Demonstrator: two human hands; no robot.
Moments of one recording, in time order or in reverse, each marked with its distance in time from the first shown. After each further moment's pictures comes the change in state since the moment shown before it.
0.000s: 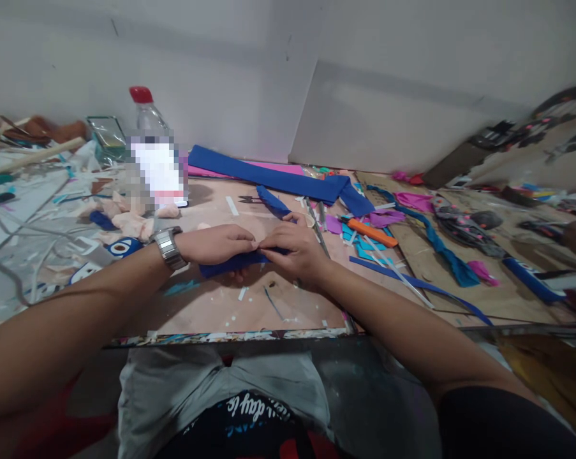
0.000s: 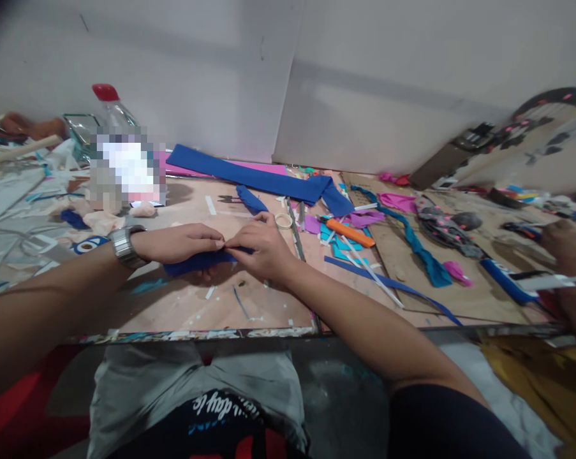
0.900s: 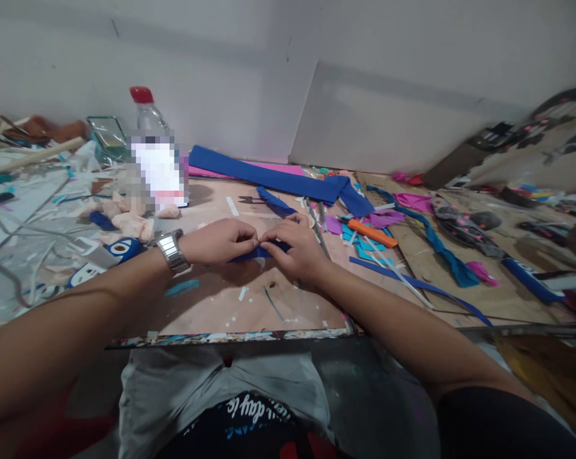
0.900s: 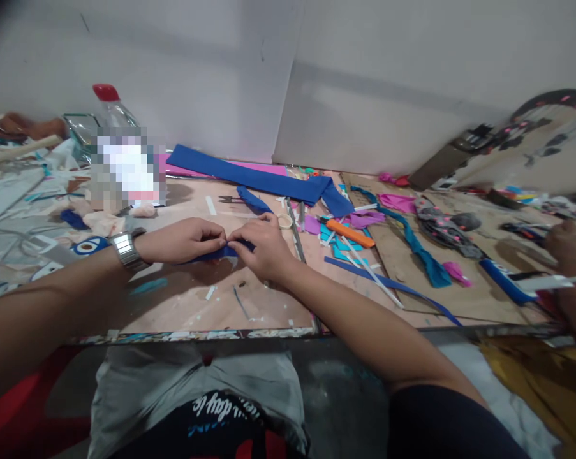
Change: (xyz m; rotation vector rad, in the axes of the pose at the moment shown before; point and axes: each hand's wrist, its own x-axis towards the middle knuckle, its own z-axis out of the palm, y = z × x) left_hand 0.004 -0.002 0.001 0.352 0.187 0.144; right_hand -0.002 0.003 0.004 -0.076 0.011 0.076
